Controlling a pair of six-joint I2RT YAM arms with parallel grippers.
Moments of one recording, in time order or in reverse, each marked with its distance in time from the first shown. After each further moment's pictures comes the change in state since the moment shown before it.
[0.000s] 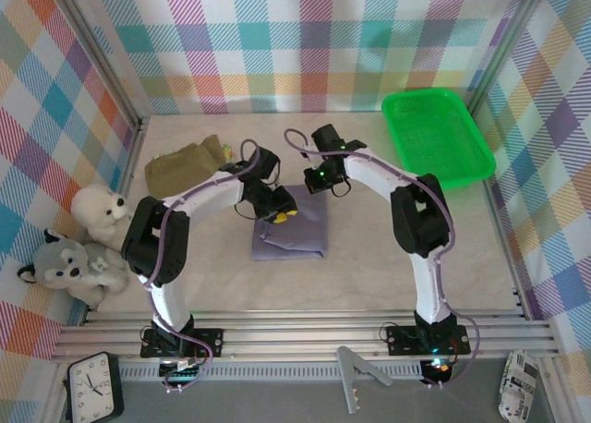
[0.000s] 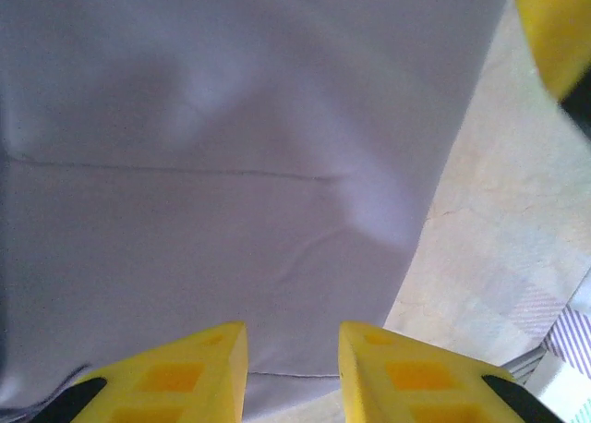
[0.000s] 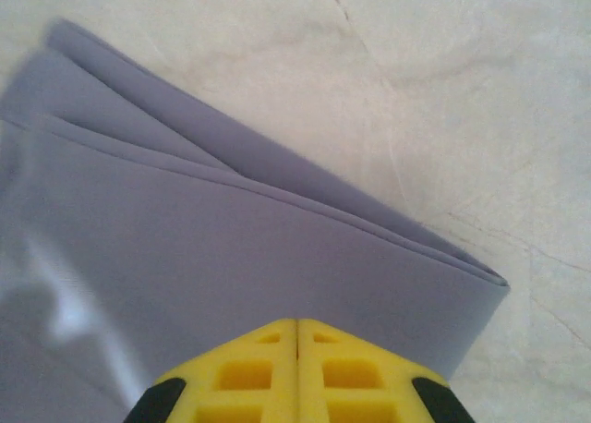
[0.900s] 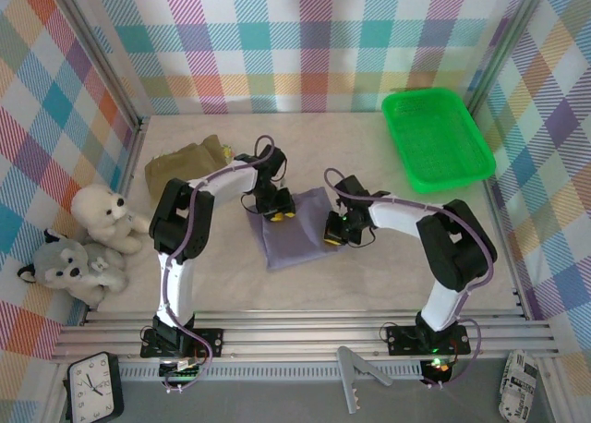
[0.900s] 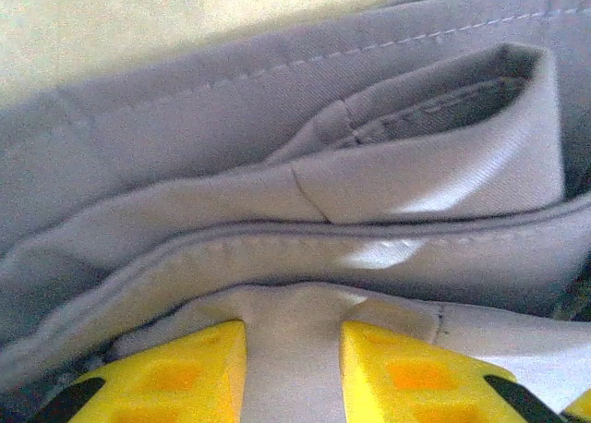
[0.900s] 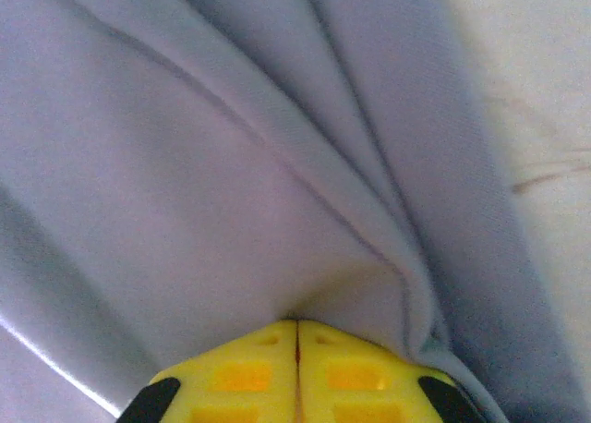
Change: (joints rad) left arm 0.025 0.242 0.235 -0.173 -0.079 0.259; right arm 0.039 -0.415 -0.771 0.305 -0.136 0.730
